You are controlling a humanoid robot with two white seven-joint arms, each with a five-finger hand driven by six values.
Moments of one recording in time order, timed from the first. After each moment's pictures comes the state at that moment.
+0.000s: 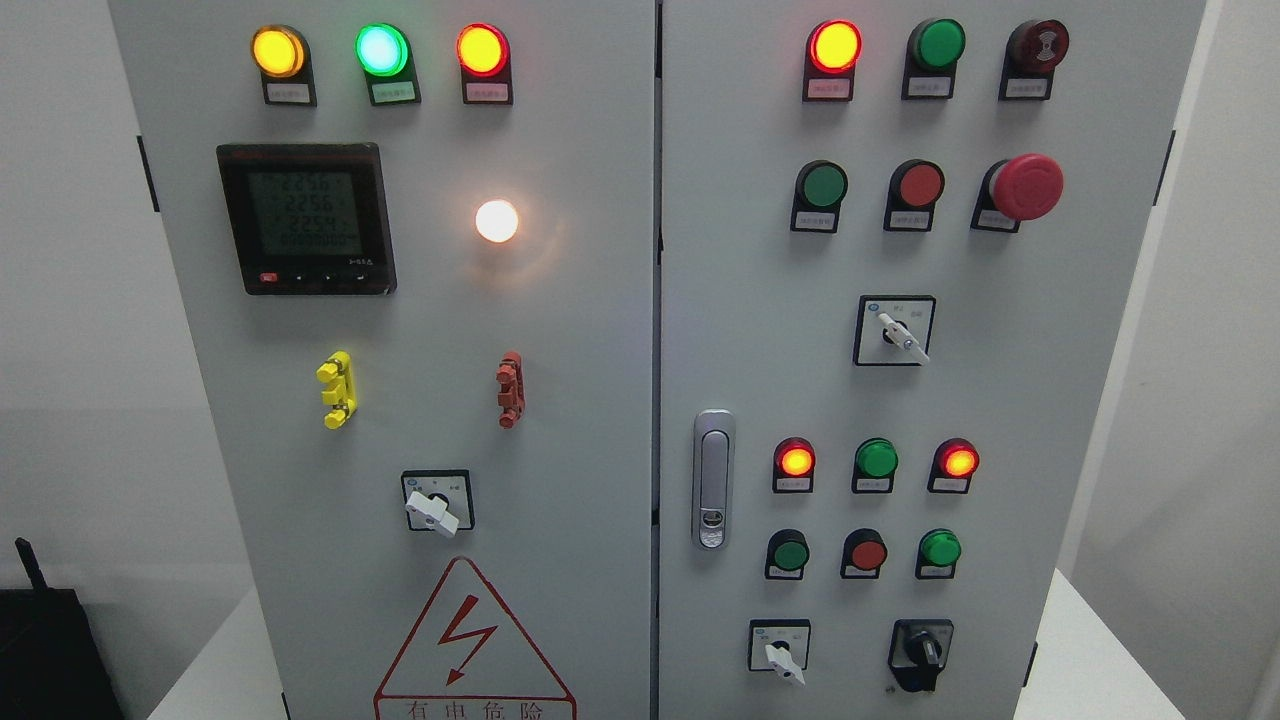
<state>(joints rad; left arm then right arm) 0.05 -0.07 -0.01 -0.11 0.03 -0.03 -0.03 0.16 0.05 0.10 -1.62 -0.02 -0.39 -0.22</state>
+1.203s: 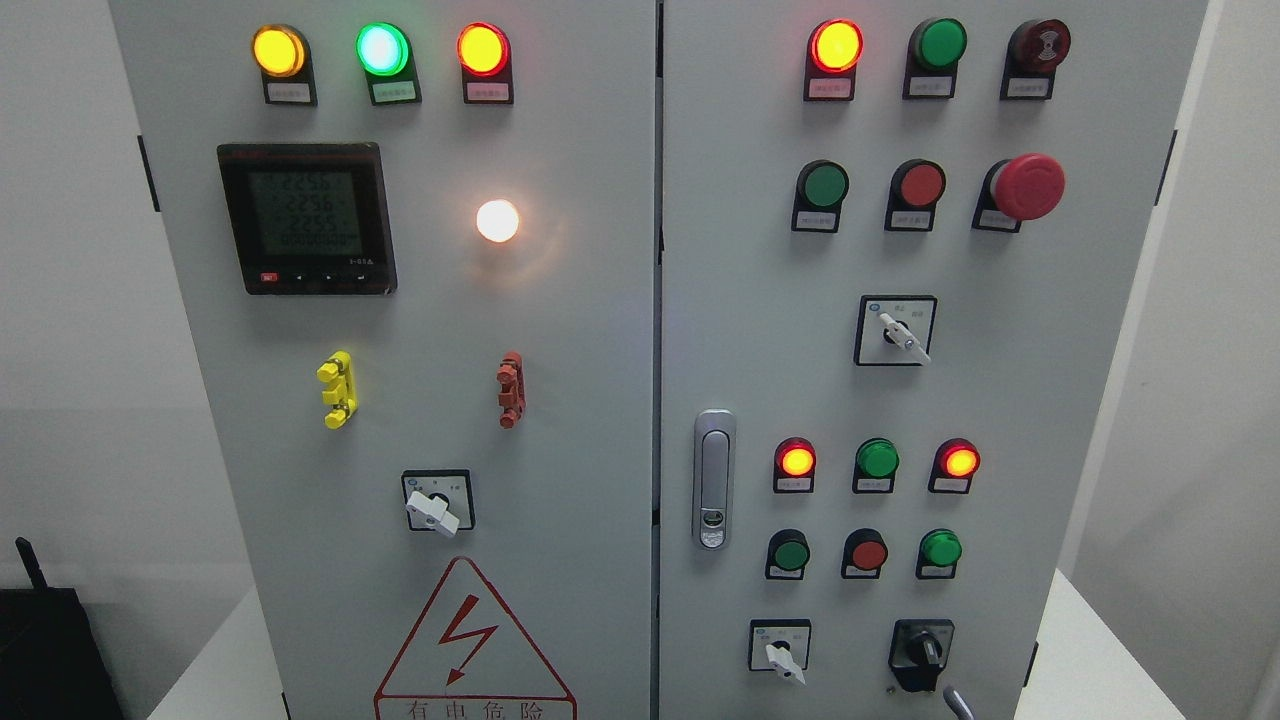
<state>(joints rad) 0.05 -0.07 -0.01 -0.11 0.03 -0.03 -0.03 0.06 0.04 0.10 -1.66 -0.03 -0.30 -0.22</state>
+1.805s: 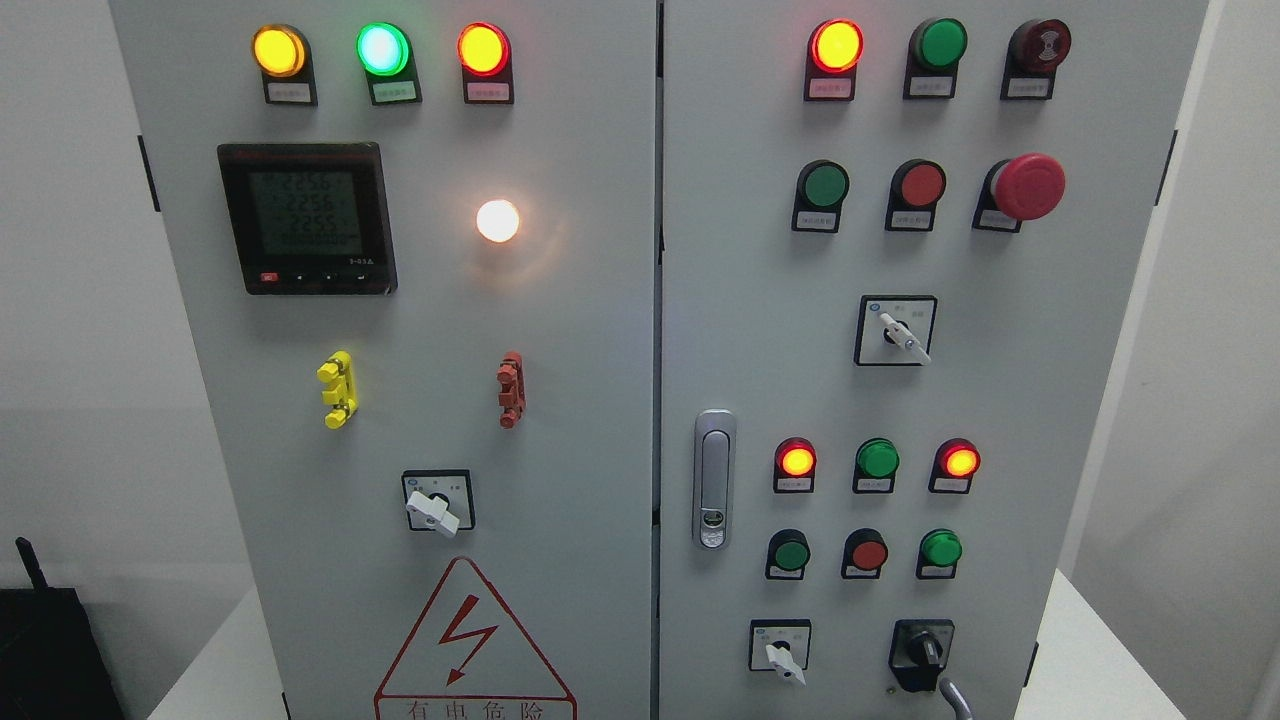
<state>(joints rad) 0.05 -0.07 -0.01 -0.11 0.03 -0.03 -0.03 0.05 0.04 0.10 -1.66 -0.03 -0.29 -0.22</state>
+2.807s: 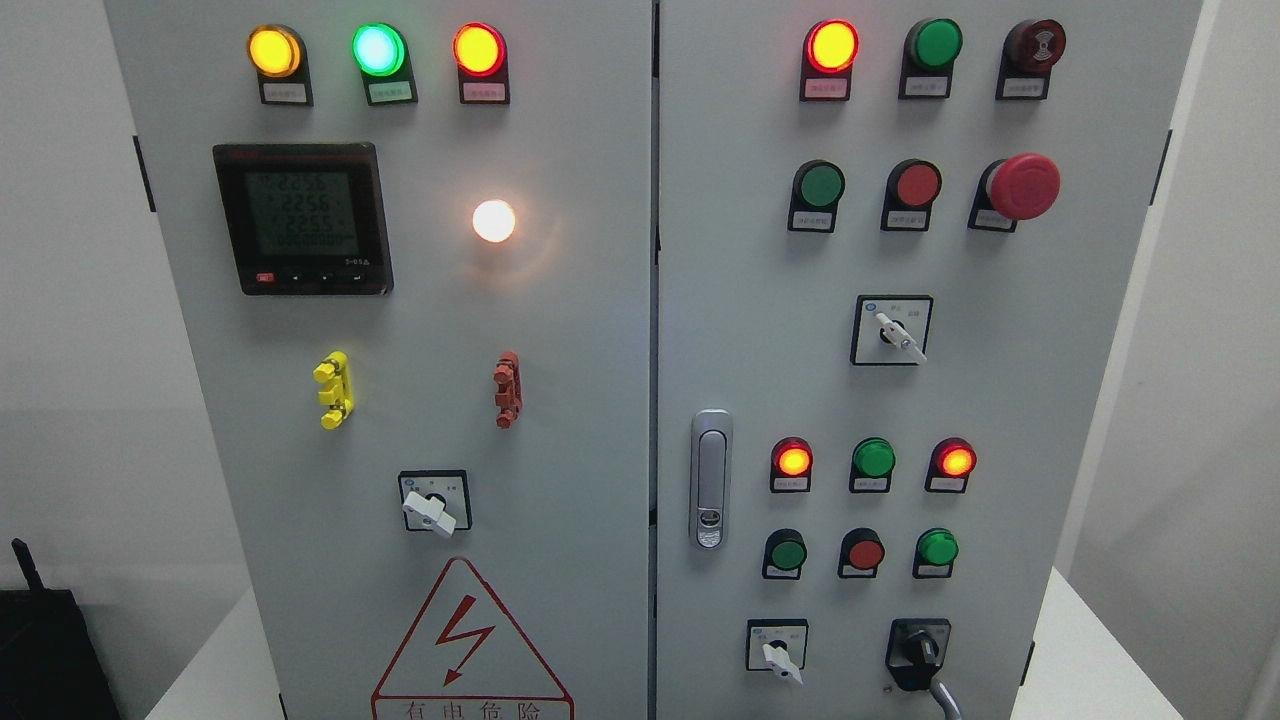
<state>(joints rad) 0.05 -0.07 -0.01 -0.11 0.03 -0.03 -0.03 0.05 0.03 0.12 -1.66 -0.03 -0.29 -0.21</state>
